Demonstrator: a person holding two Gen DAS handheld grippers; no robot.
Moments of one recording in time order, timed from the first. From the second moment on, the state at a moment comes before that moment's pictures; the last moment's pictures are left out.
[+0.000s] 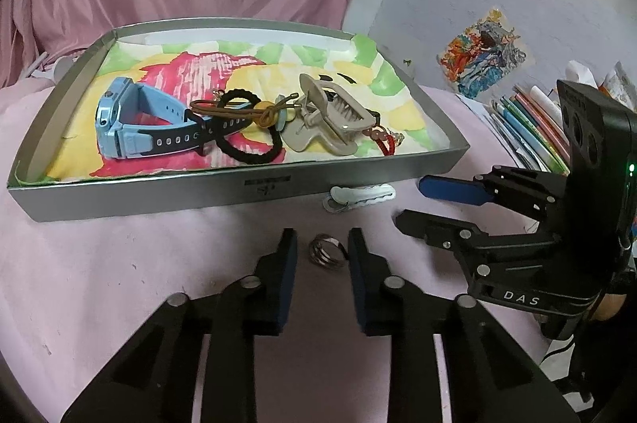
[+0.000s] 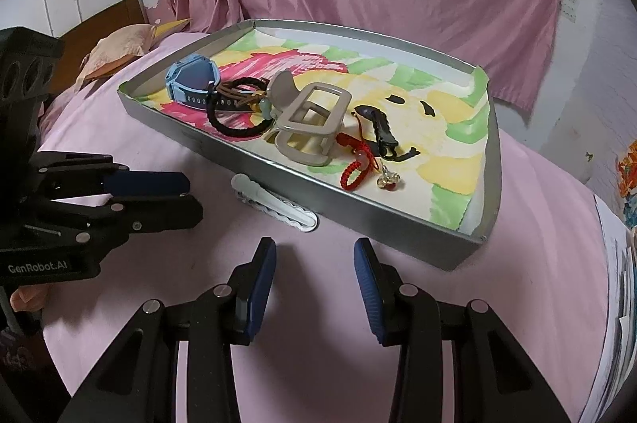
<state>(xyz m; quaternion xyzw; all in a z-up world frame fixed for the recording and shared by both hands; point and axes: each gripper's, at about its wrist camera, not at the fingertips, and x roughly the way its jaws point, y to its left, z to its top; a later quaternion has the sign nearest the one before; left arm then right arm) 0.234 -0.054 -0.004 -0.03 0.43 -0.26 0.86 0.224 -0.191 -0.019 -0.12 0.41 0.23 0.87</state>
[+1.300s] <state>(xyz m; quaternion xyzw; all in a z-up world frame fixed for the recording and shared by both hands) 0.239 0.004 -0.002 -0.09 0.44 -0.20 0.87 0.223 -0.142 -0.020 -0.15 0.42 0.25 0.86</state>
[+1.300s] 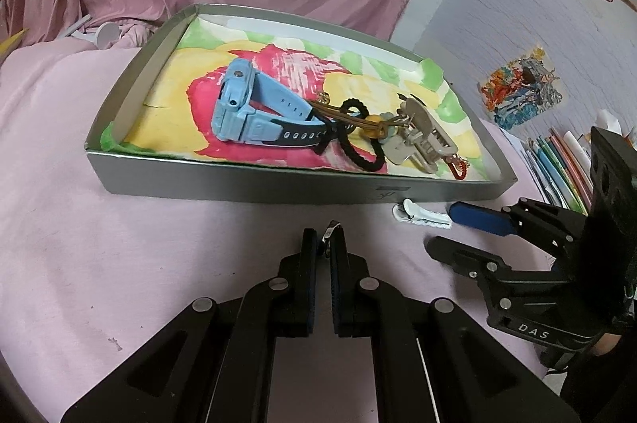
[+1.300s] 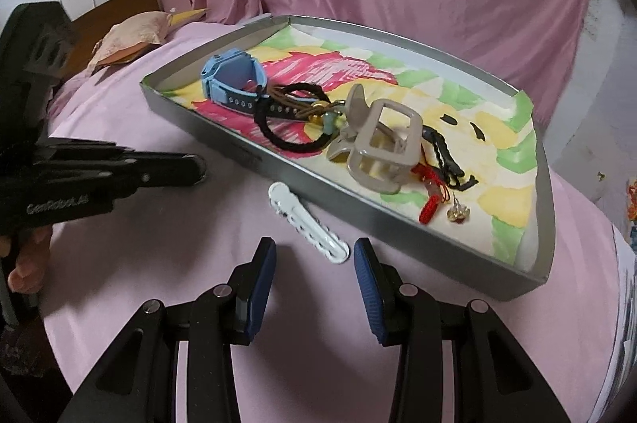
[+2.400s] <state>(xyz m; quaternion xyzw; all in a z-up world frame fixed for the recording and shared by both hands) 0.230 0.005 -0.002 -0.10 0.43 -0.20 0.87 0.211 -0.121 -0.021 -0.13 0.42 0.26 0.86</state>
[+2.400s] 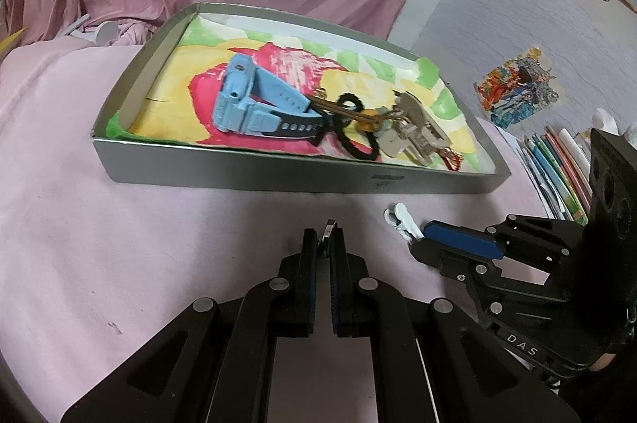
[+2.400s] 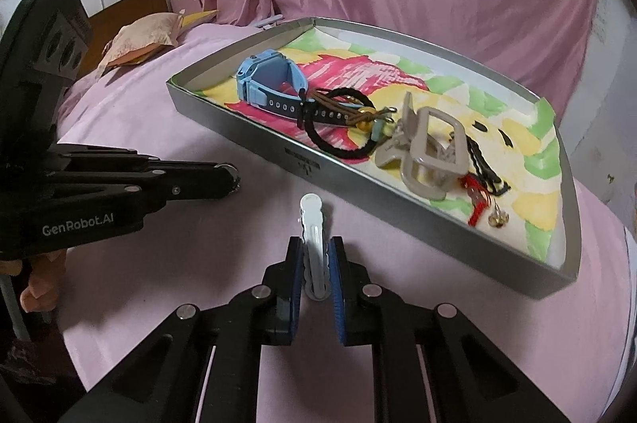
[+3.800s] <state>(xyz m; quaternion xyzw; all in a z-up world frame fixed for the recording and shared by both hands) 0.229 -0.026 0.078 -0.07 0.26 -0.20 0.94 0.201 -0.182 0.055 0.02 0.23 0.18 0.96</state>
